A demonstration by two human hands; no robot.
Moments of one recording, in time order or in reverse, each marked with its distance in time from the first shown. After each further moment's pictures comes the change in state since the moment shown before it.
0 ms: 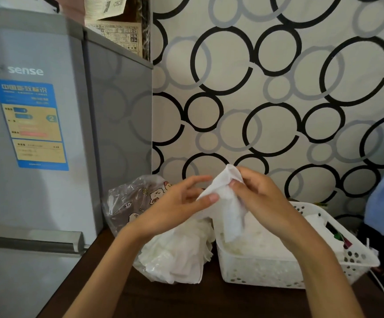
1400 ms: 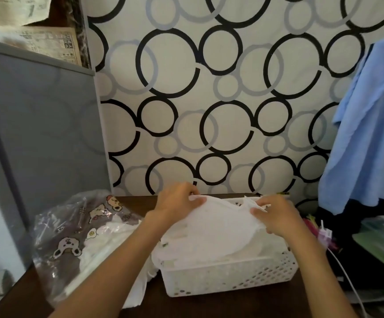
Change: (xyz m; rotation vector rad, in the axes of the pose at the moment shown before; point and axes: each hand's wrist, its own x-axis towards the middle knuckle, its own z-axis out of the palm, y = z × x) left_hand 0.128 -0.021 0.092 0.855 0.082 -0.058; right_hand -0.011 0.118 -0.115 -0.435 0.309 0.500
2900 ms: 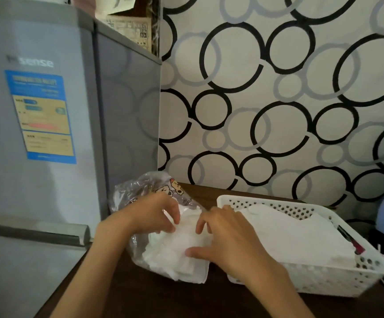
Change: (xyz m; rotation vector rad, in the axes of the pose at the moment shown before) left_hand -0.123 -0.121 -0.089 -0.182 -0.295 -0.135; right_hand -0.103 -0.137 0.112 -0.461 -0.312 -0.620
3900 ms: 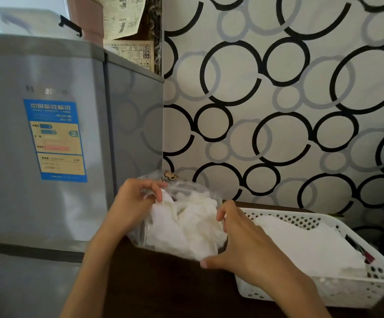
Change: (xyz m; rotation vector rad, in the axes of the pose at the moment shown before) left_hand -0.017 -0.014 -0.032 -0.414 0.632 0.105; right_hand -0.017 -0.008 -0.032 0.250 0.015 0.092
